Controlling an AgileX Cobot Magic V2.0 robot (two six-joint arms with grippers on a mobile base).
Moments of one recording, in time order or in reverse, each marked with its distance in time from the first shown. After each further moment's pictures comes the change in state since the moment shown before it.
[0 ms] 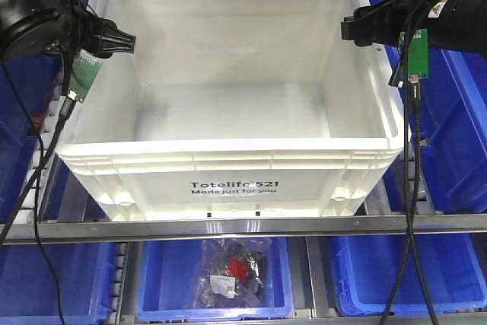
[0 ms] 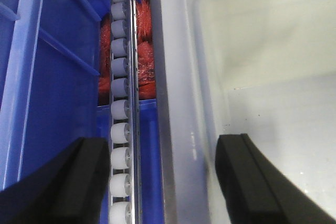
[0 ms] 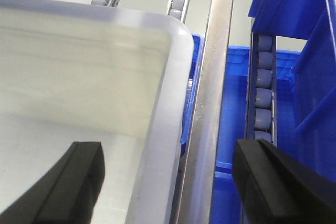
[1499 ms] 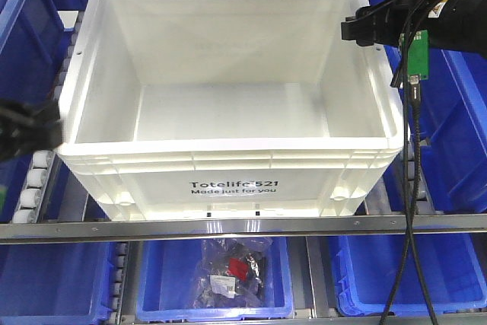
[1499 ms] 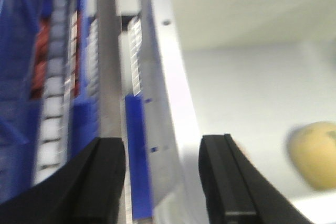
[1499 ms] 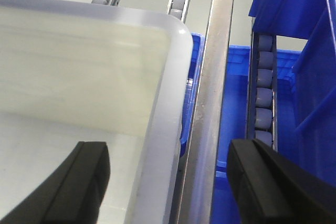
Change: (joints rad) left arm 0.006 -0.719 0.641 -0.257 -0.352 0.000; right arm 0.000 0.000 0.000 0.000 0.002 0.001
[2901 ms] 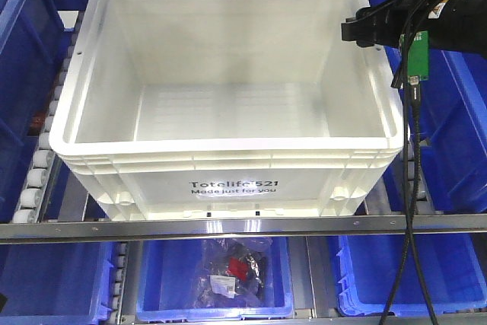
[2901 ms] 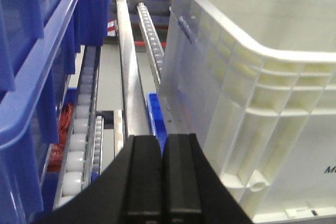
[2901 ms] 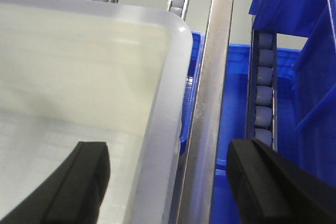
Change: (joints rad) left arm 0.335 -0.830 0.696 -0.584 -0.344 0.681; right arm 0.000 0.000 0.000 0.000 0.005 0.000
